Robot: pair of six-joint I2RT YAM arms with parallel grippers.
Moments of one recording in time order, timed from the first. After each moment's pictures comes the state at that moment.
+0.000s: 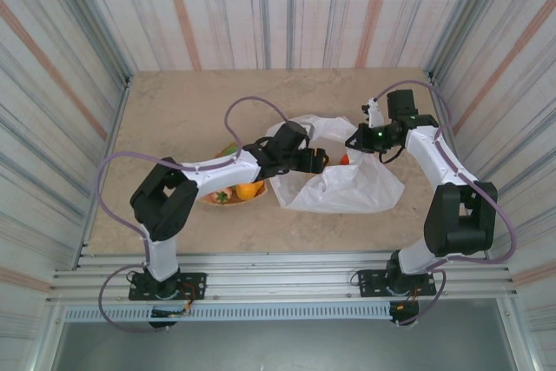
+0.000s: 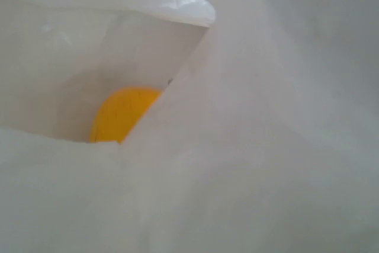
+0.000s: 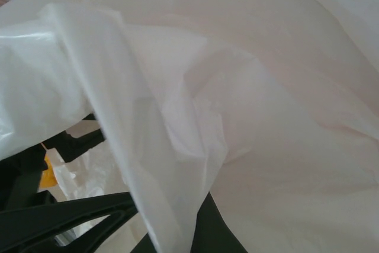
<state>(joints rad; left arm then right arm) -0.85 1.86 1.28 -0.14 0.06 -0.56 0.06 1.53 1.17 -0.73 -0.60 0.15</state>
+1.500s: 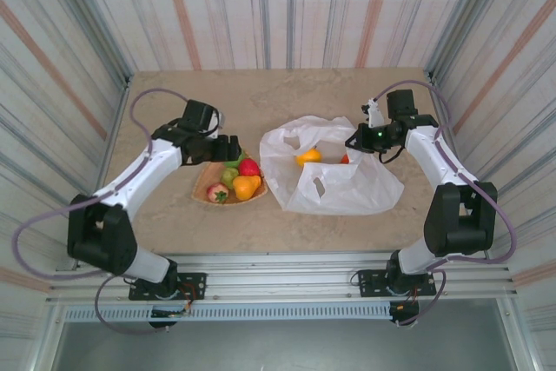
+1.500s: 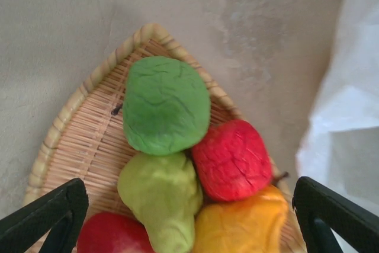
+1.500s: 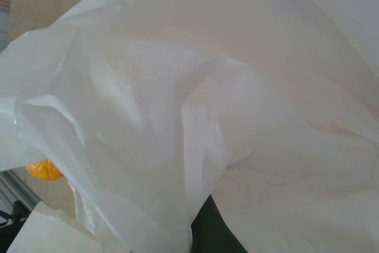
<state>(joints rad) -0.36 1.49 1.16 -0.71 0.13 -0.32 0.06 1.53 1.17 -0.73 -0.60 0.15</state>
